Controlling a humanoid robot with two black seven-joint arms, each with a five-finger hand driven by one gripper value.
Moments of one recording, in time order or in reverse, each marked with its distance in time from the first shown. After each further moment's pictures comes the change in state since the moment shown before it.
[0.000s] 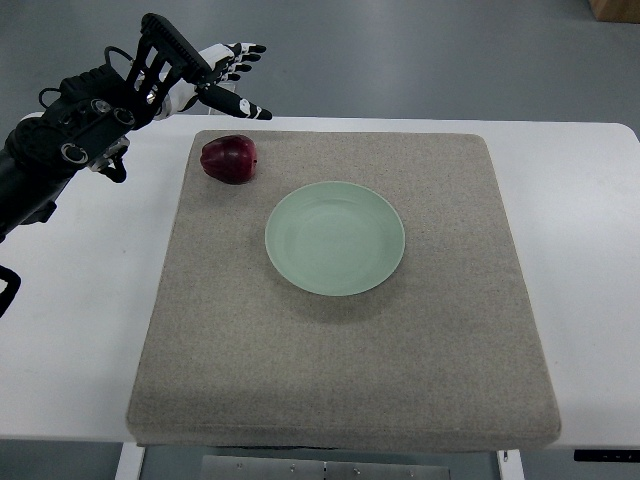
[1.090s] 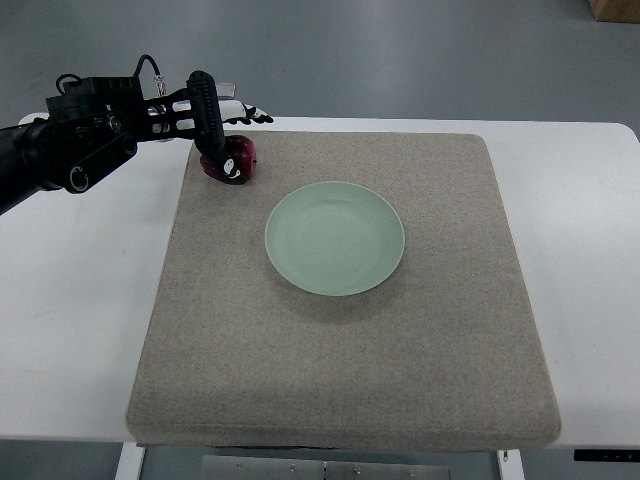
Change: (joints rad) left arm -0.068 0.037 0.300 -0.045 0.298 -0.054 -0.054; right arm 0.000 0.000 0.000 0.000 0.000 0.000 0.000
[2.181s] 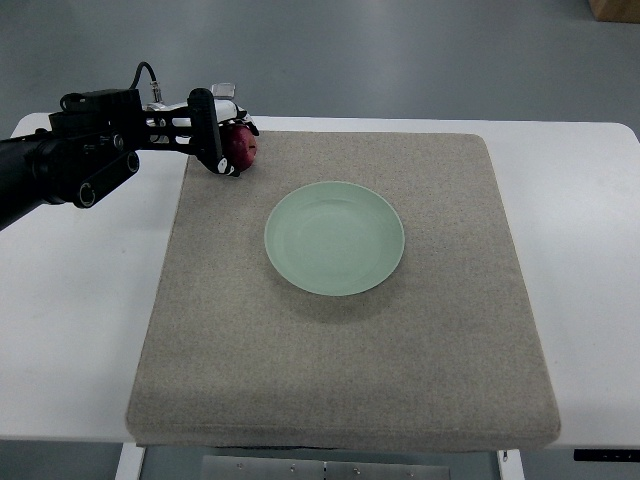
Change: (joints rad) left arm 0.026 -0.025 0.051 0.042 0.033 0.146 -0.006; right arm 0.000 0.000 0.000 0.000 0.000 0.000 0.000
